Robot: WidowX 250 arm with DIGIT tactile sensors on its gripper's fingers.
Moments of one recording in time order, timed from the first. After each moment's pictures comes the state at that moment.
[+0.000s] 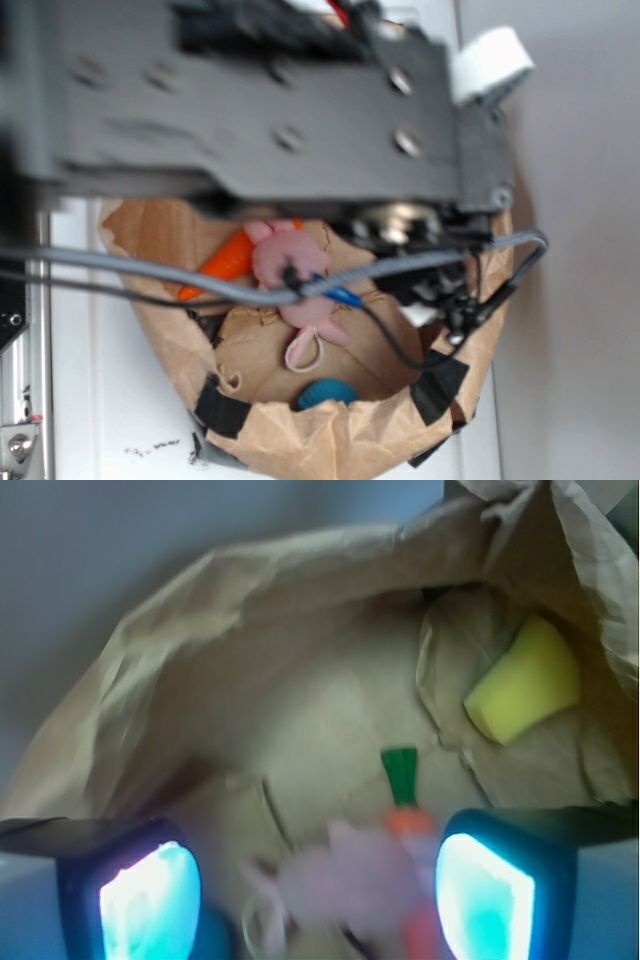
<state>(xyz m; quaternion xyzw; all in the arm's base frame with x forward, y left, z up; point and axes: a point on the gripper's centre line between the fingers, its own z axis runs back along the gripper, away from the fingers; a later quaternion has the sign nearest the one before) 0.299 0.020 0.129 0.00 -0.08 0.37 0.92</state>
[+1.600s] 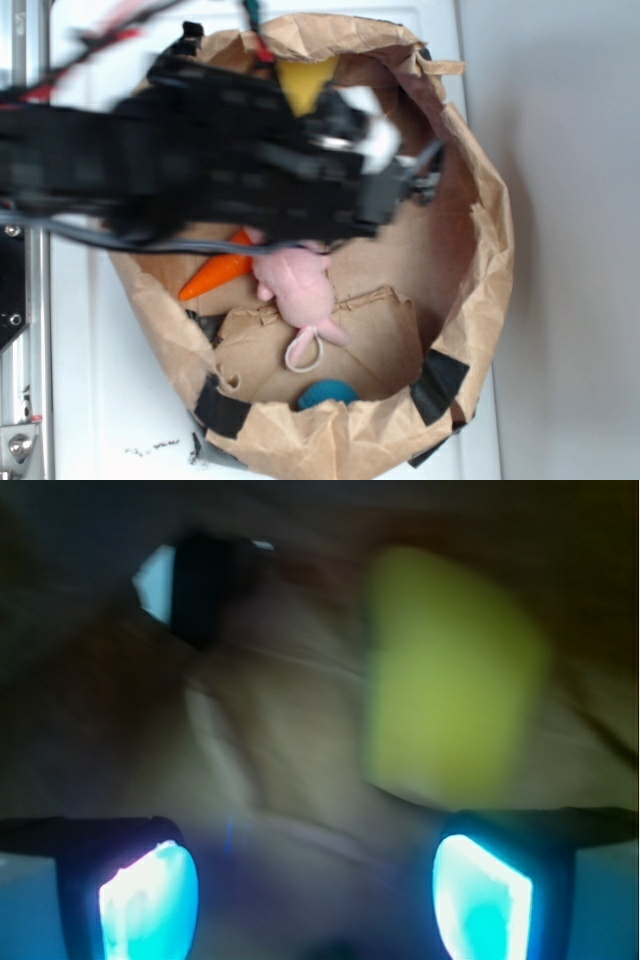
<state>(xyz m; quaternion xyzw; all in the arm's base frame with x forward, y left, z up) 0.300 0.077 0.044 0.10 -0.16 0.60 0.78</state>
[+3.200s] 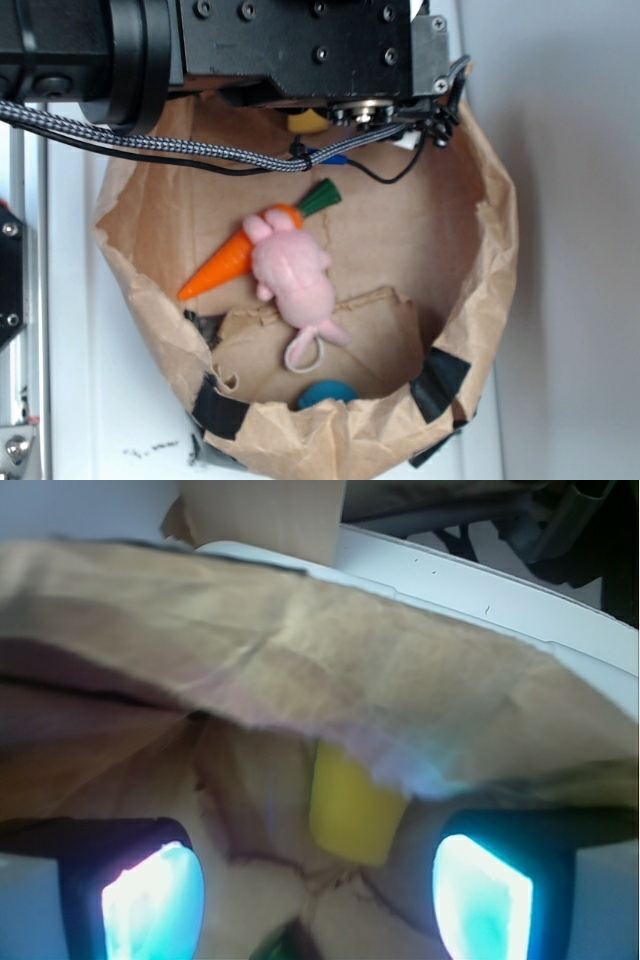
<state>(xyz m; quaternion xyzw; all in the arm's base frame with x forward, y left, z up) 0.283 0.098 0.086 0.08 -0.11 0.60 0.79</state>
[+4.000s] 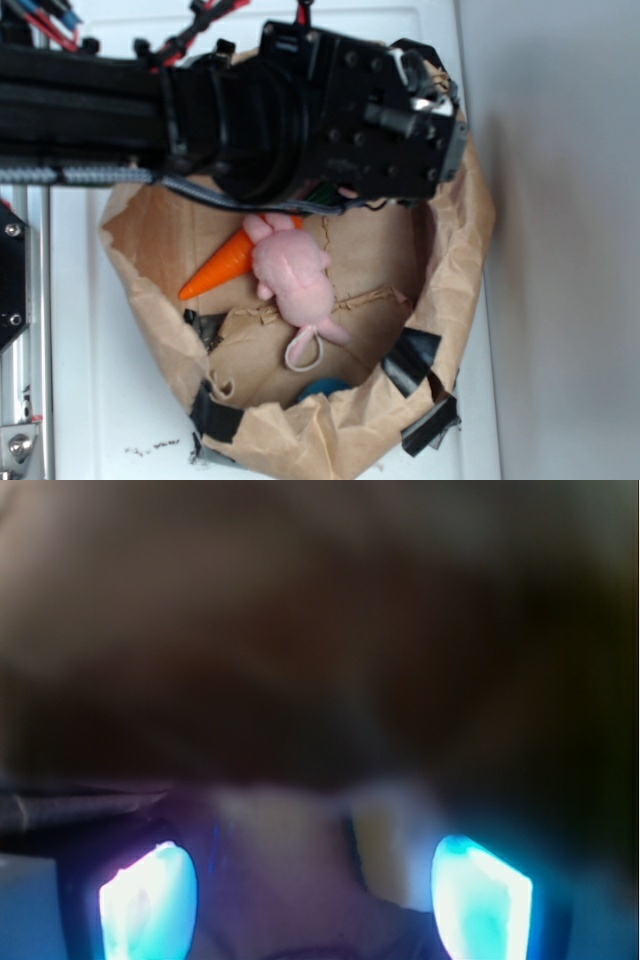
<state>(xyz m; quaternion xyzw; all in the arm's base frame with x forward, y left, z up) 0.293 0.106 0.040 0.14 -0.14 0.69 0.70</state>
